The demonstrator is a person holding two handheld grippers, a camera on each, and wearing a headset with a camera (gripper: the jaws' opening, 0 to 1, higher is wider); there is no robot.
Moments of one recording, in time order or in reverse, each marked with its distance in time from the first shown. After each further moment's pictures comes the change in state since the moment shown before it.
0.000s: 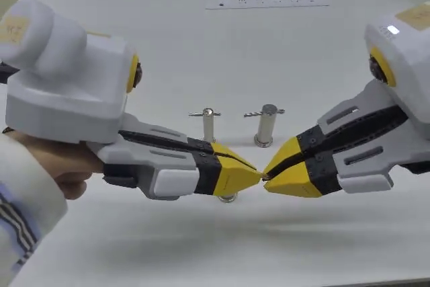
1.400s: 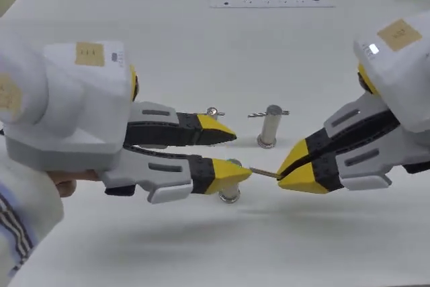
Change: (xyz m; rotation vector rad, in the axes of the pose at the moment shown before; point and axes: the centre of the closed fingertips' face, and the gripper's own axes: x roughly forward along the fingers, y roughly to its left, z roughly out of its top) left arm -0.009 0.040 -0.006 0.394 0.001 0.227; right arm 0.004 -0.028 -0.030 -0.026 0.188 -0.083
